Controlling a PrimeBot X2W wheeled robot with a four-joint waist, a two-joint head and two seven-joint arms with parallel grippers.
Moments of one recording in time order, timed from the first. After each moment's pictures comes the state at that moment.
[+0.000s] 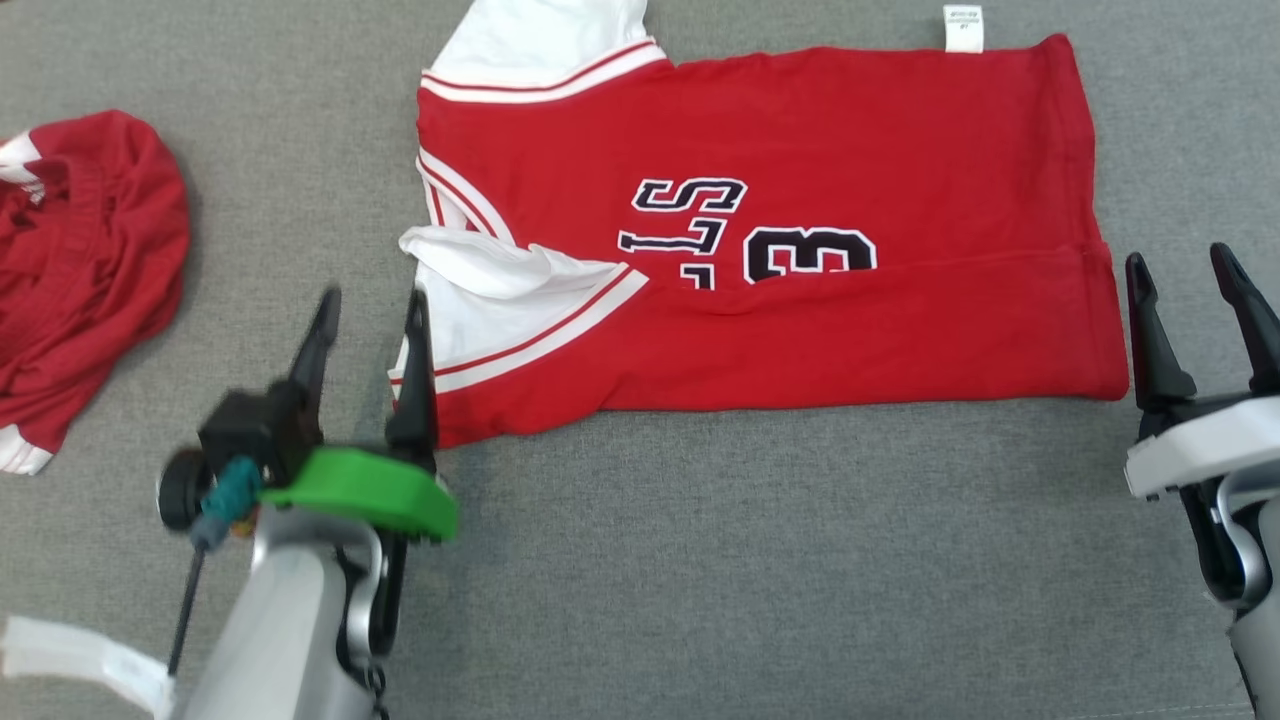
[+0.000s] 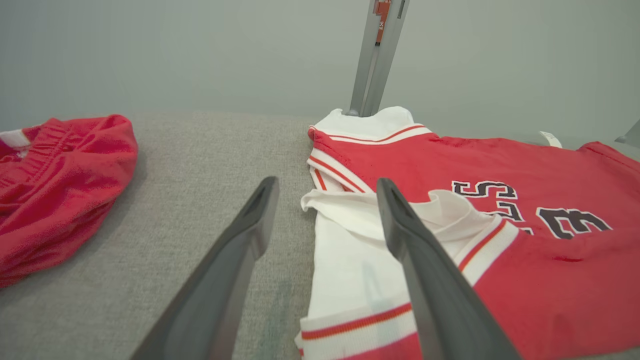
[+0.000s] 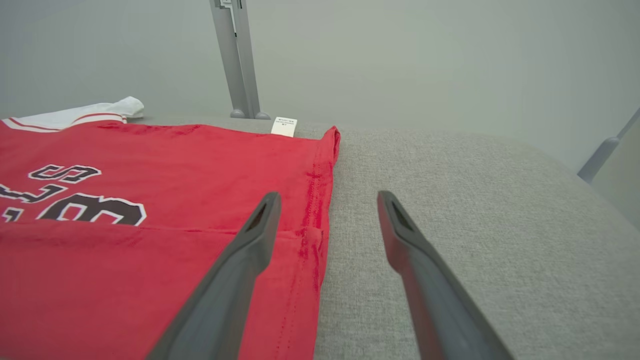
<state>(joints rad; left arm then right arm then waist) -0.35 0.14 -0.26 0.26 -0.37 0.03 -0.22 -0.30 -0.37 0.01 0.31 0.30 0.13 -0.26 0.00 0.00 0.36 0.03</state>
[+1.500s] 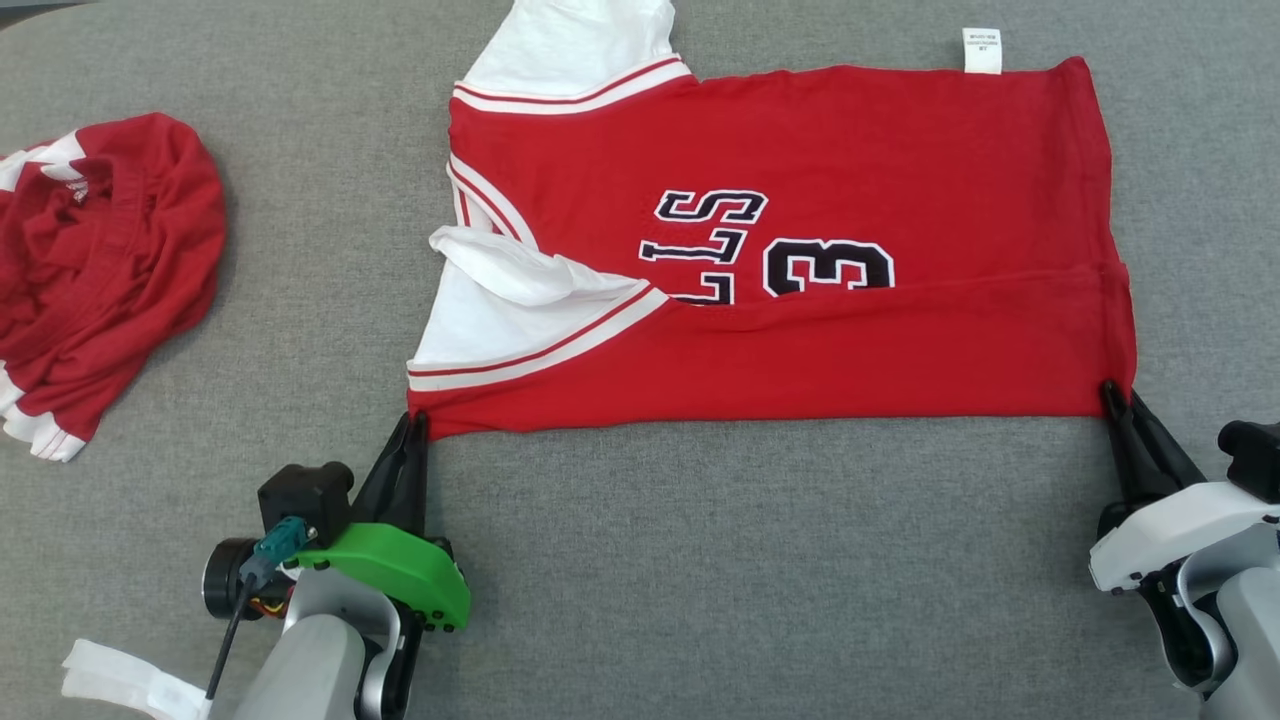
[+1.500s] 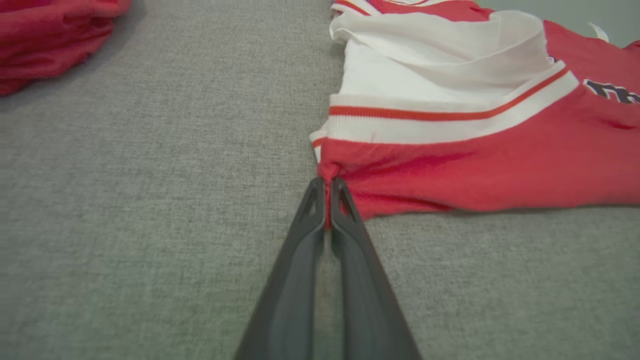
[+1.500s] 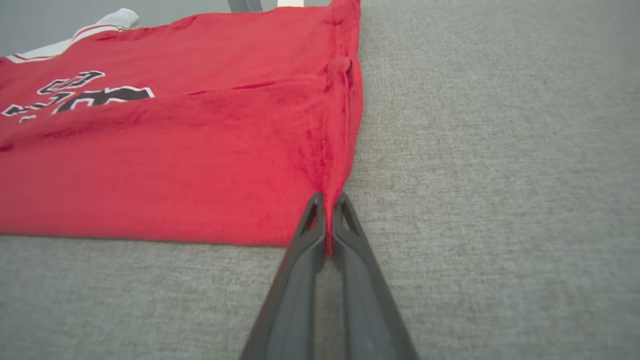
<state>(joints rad) -0.28 0.14 -0.32 0.46 -0.43 0.01 -0.20 -0.23 -0.39 0.14 0.48 0.51 0.13 -0.26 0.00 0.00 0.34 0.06</state>
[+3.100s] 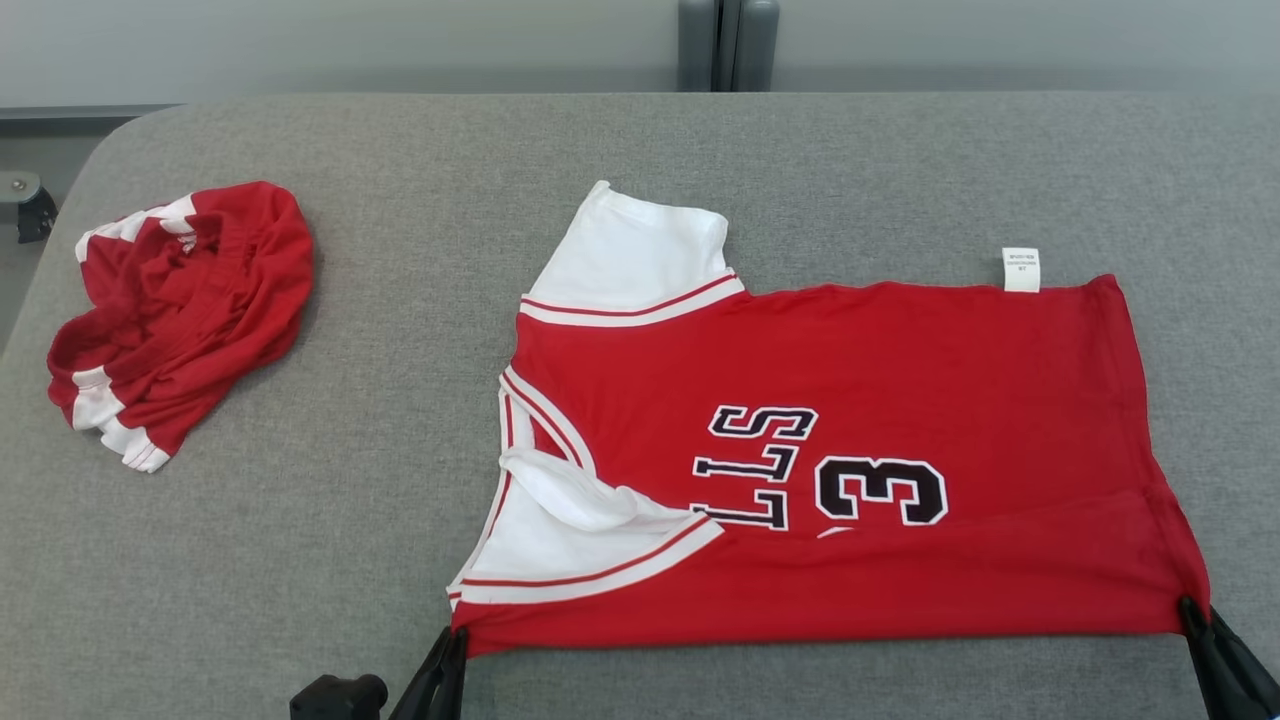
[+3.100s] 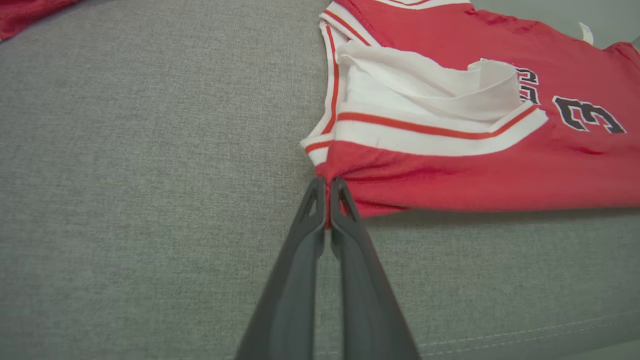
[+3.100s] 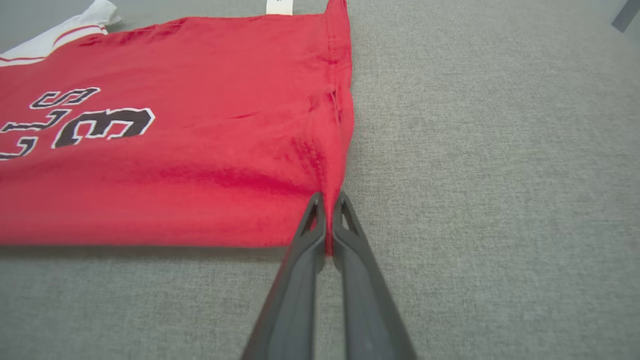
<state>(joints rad) 0.17 0.23 -0.40 0.05 -0.46 0.11 -0.06 0.24 -0.42 0.01 0.23 0.51 0.13 -0.26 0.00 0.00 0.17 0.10</state>
